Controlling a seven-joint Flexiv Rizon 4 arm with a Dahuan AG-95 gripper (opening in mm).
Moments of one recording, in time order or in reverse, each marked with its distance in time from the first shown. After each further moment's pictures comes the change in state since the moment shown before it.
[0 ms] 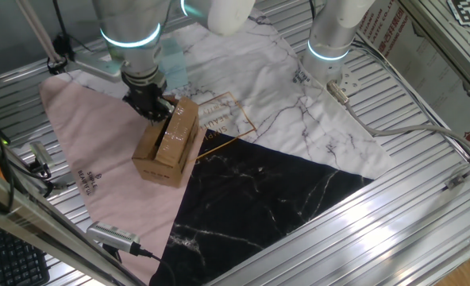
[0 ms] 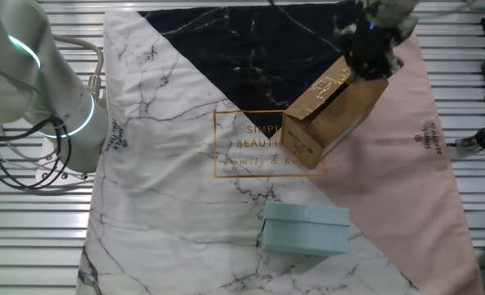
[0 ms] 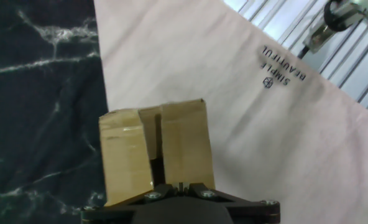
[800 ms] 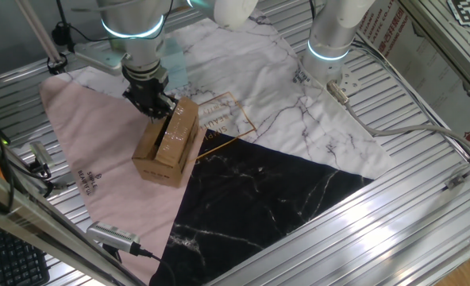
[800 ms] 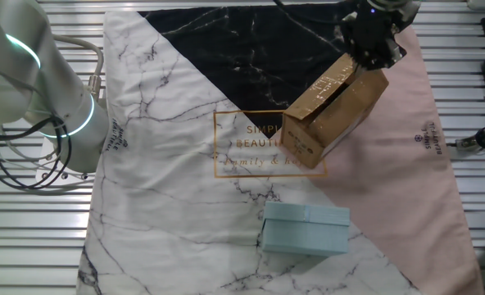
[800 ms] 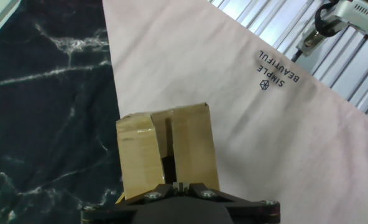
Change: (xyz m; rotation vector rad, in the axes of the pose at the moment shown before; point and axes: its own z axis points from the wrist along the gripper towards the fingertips) arm 0.000 0.004 -0.010 0.009 -0.024 -0.004
